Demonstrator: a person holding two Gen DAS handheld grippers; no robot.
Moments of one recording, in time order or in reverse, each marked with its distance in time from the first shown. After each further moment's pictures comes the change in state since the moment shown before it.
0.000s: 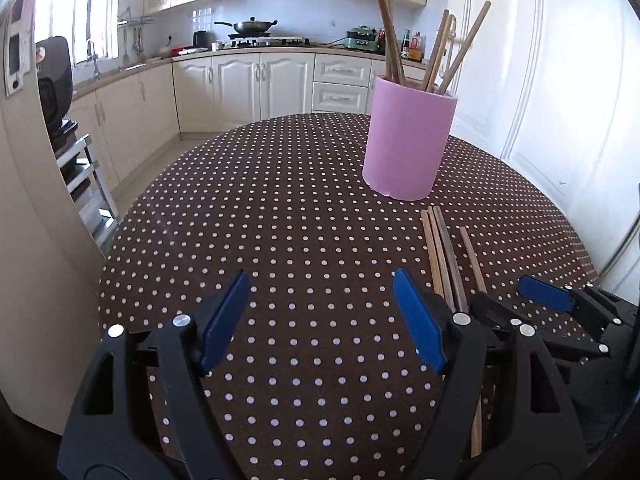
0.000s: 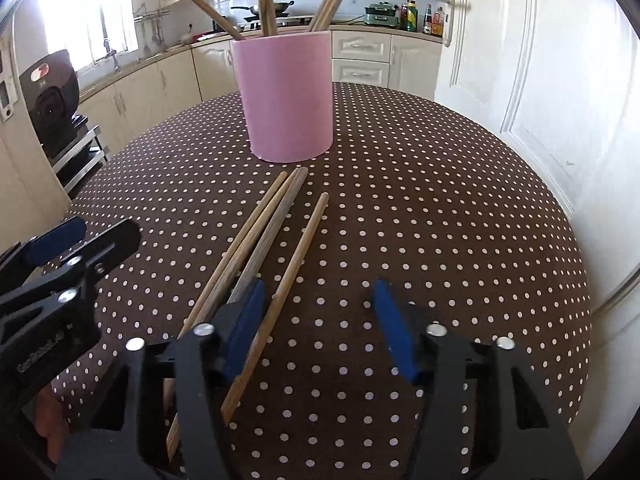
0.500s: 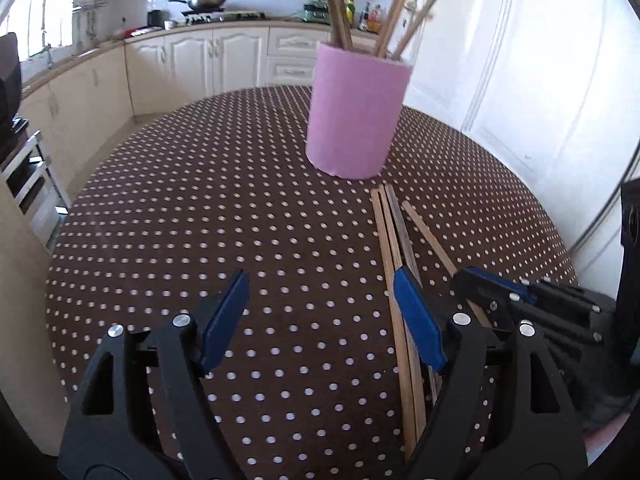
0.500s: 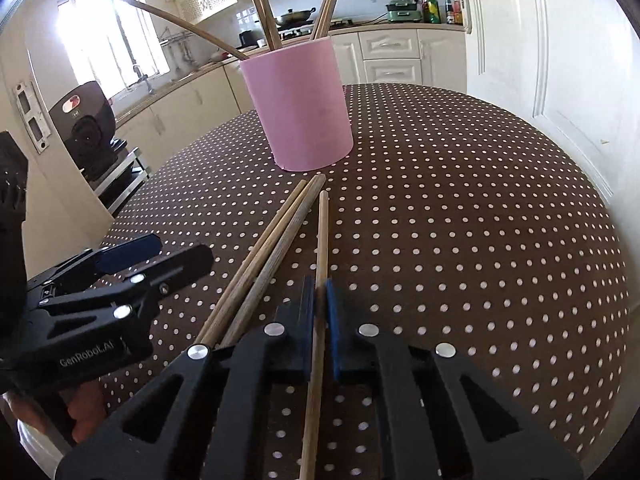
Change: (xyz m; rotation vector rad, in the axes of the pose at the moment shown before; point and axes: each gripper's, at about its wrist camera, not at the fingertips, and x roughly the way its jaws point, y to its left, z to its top) left arm 0.023 -0.016 0.007 0.041 0.115 -0.166; right arm 0.000 -0.030 0.004 0.059 -0.005 0.213
